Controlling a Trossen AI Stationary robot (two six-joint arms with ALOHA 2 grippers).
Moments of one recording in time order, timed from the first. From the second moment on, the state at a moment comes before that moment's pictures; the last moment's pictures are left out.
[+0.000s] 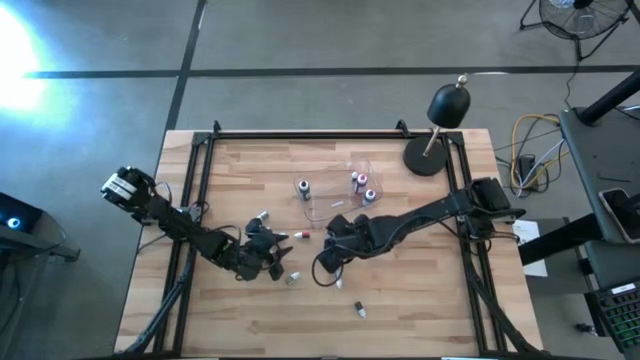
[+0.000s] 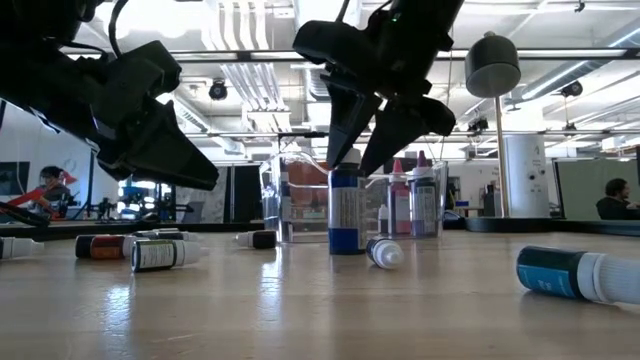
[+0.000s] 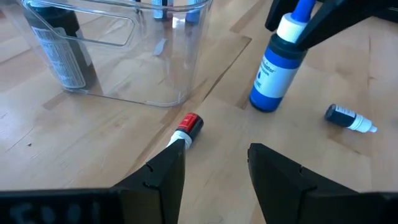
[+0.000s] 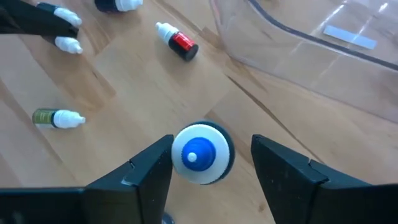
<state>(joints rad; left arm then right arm) -0.51 1.47 0.49 0.30 -0.78 -0.73 0.25 1.91 1.39 -0.64 0.34 1.02</state>
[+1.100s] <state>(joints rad) -0.50 1.46 0.49 0.30 -0.75 -0.77 0.22 1.86 1.80 -1.03 0.64 0.96</state>
